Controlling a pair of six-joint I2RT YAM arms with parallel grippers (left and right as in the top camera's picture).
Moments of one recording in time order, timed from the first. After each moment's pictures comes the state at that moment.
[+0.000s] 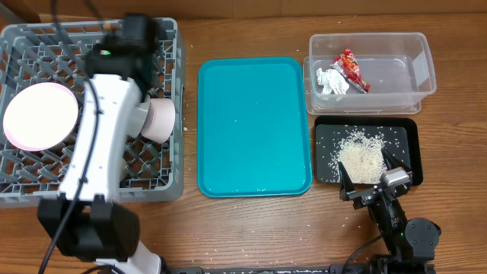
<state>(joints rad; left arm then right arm) -0.03 1.79 1.76 -1.25 -0.69 -0.10 -0.05 0.01 0.02 0.00 -0.35 -0.06</state>
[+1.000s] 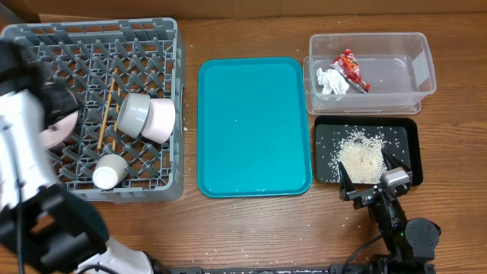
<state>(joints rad) 0.52 1.81 1.70 -1.06 0.02 -0.12 -0.05 0.01 0.02 0.00 -0.35 -0.06</state>
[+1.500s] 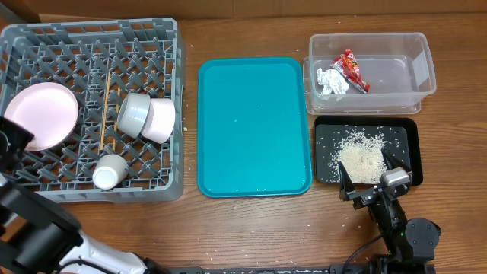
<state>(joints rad) 0.86 1.93 1.70 -1.07 0.18 -0.24 -0.05 0.01 0.02 0.00 -0.35 -0.06</state>
